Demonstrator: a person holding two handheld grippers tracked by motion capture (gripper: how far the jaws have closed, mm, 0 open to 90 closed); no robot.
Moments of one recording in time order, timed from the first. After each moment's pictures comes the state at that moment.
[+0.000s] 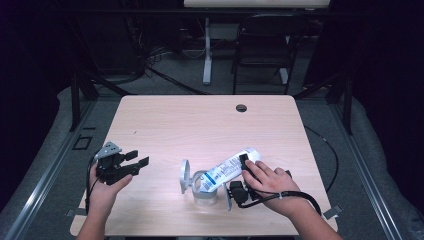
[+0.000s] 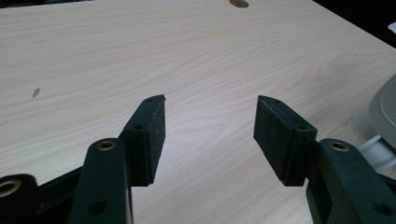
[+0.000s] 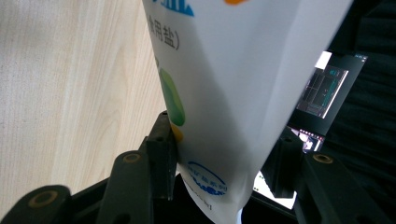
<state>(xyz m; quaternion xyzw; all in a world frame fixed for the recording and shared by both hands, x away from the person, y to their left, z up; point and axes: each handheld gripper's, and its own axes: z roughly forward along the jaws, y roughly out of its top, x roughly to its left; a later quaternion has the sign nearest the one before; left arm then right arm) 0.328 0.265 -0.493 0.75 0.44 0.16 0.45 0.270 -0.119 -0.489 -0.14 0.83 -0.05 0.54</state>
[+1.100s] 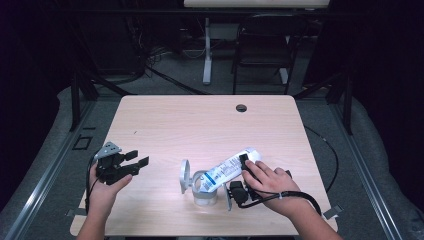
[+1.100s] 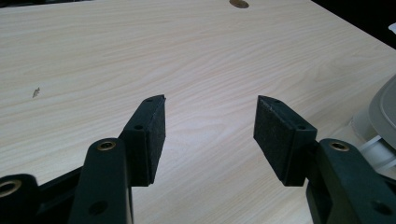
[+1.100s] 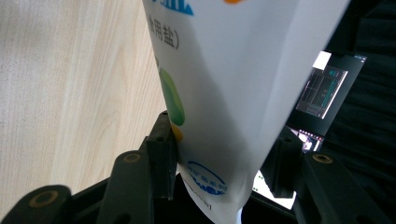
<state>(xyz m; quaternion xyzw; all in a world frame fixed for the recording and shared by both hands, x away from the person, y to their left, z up) 0.328 0.265 -0.494 0.75 0.44 0.16 0.46 0.269 -0.119 -0.488 -0.14 0.83 -0.06 0.54</state>
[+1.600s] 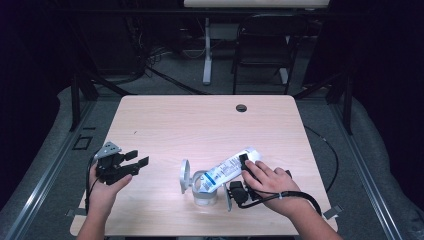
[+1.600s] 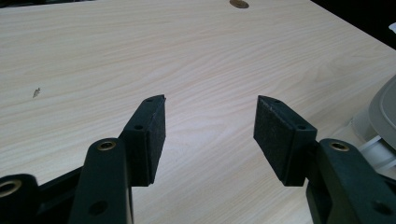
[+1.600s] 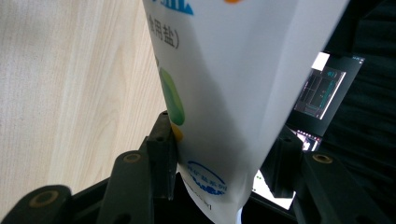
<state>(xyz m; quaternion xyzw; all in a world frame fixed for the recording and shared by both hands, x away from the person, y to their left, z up) 0.328 0.266 -0.493 0.75 0.44 0.16 0.46 0.269 -0.119 -0.489 -0.14 0.83 -0.06 0.54</state>
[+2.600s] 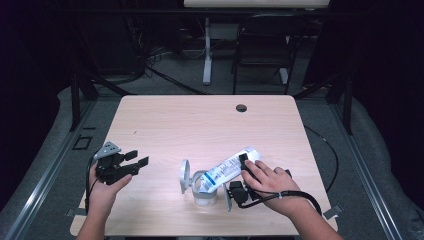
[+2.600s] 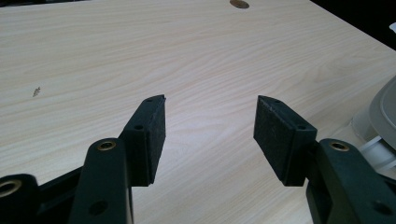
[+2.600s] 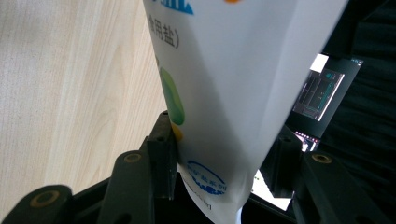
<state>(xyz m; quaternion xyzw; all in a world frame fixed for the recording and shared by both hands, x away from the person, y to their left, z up) 0.328 0.266 -0.494 0.75 0.45 0.16 0.45 0.269 -0.119 -0.488 -0.15 0.82 -0.06 0.54</state>
